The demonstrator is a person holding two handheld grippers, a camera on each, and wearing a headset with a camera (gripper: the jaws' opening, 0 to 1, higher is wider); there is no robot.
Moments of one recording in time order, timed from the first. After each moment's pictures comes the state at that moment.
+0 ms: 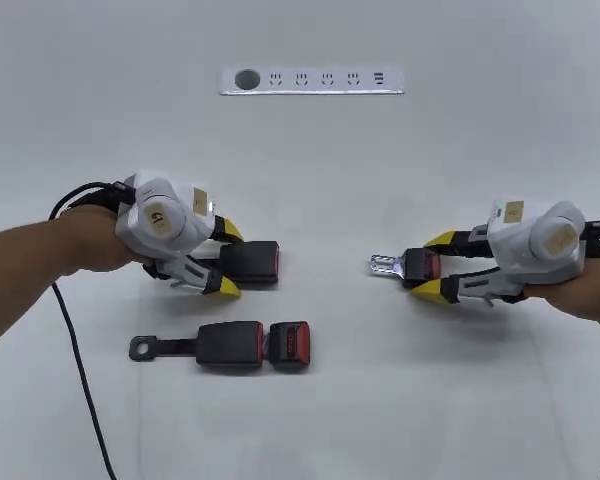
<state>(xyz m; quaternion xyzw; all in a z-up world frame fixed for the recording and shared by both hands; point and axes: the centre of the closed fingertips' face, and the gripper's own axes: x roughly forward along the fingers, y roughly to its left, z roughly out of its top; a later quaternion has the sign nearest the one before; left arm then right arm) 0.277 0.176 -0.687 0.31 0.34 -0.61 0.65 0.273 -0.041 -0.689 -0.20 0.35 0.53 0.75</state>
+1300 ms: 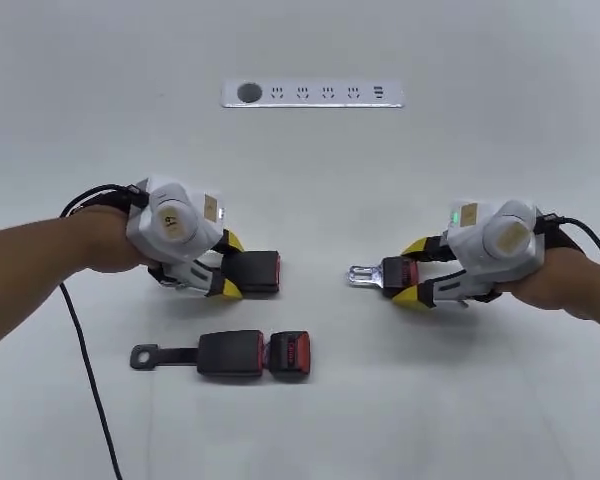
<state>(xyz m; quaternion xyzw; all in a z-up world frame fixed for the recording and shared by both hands) 0.280 0.180 -0.691 0.32 0.35 -0.61 0.64 0.277 -0.007 -0.693 -0.25 0.36 0.55 0.71</state>
